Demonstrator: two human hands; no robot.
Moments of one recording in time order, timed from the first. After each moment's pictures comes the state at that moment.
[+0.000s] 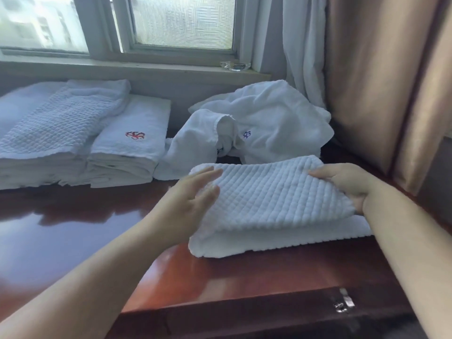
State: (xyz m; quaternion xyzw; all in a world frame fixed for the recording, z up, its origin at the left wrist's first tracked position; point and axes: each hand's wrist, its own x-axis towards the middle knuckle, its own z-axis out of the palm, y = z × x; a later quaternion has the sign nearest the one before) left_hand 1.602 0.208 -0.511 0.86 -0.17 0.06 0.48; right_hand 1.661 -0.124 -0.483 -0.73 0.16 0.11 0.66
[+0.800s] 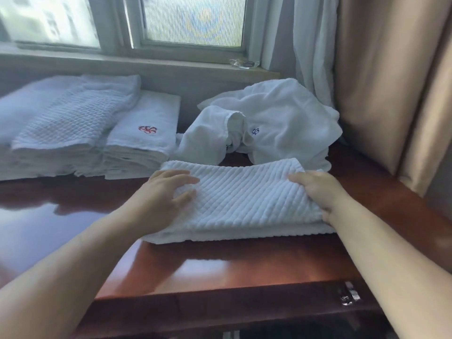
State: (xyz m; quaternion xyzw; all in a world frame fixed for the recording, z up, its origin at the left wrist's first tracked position) left_hand 1.617 0.275 -0.528 0.95 -0.13 0.09 0.25; right_hand 1.652 -0.060 -0.514 -0.77 0.10 0.03 0.63
